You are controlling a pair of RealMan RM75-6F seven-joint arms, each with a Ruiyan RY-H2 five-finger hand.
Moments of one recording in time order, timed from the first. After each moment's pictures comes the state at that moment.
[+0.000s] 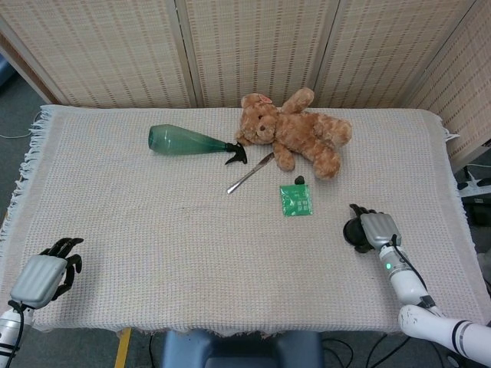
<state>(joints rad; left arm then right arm) -0.23 -1.06 0.04 -1.61 1.55 1.29 0.11 0.57 -1.33 0.11 -1.45 -0.81 0.83 -0.43</state>
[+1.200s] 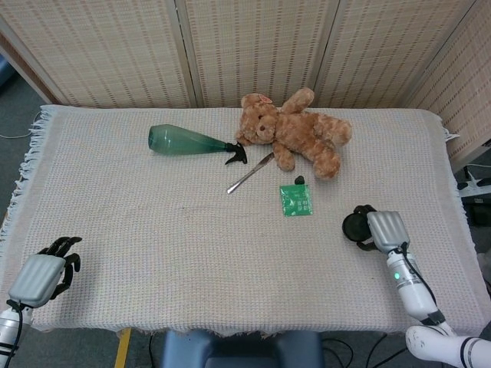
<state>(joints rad) -0.23 -1.06 0.04 -1.61 1.55 1.29 0.11 0.48 -1.33 0.06 -1.48 -1.13 1.12 -0.26</state>
